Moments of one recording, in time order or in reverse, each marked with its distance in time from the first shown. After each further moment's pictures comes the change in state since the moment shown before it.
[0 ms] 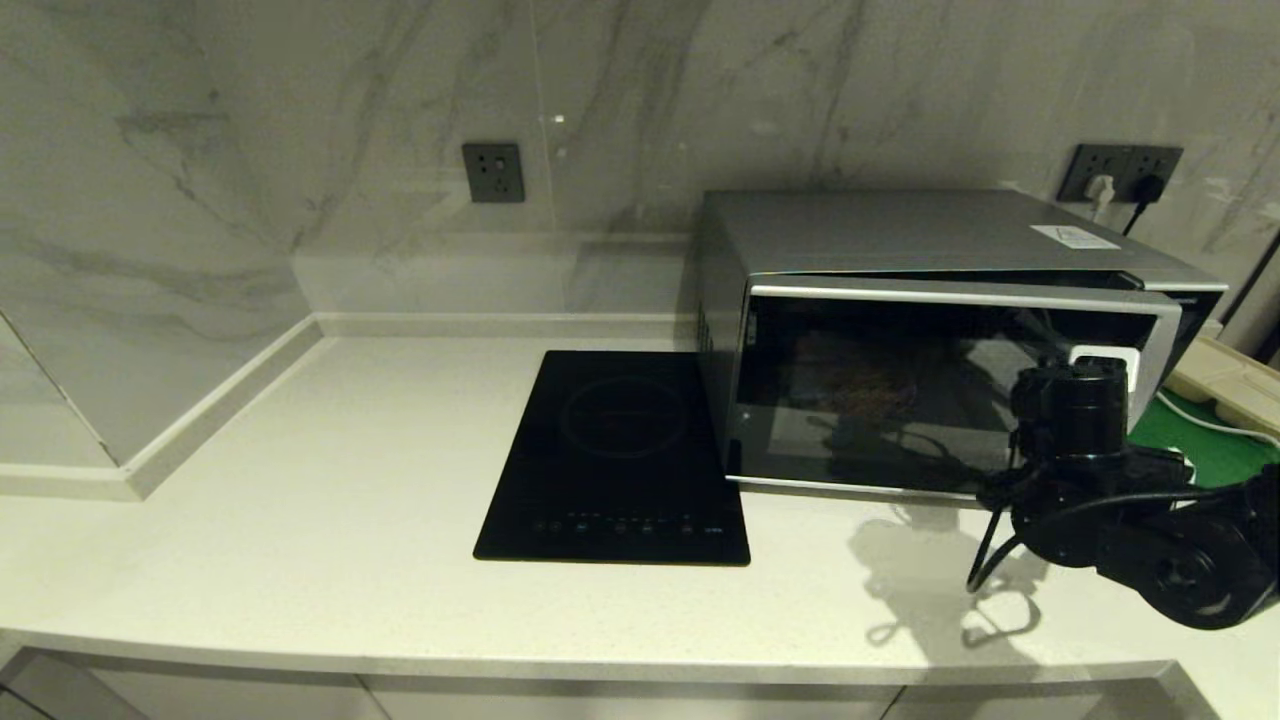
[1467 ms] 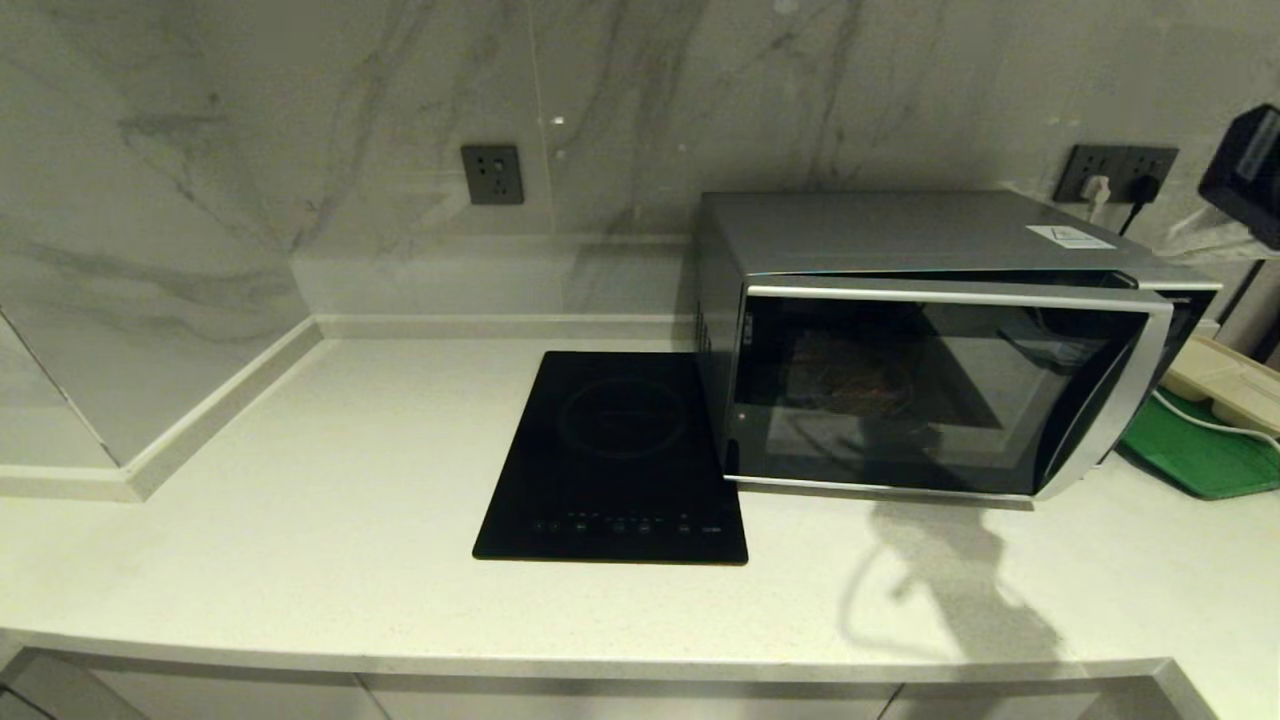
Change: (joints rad) left arm 0.001 0.000 0.000 -0.001 0.000 0.000; right arm -0.106 -0.262 -1.213 1.657 0.894 0.602
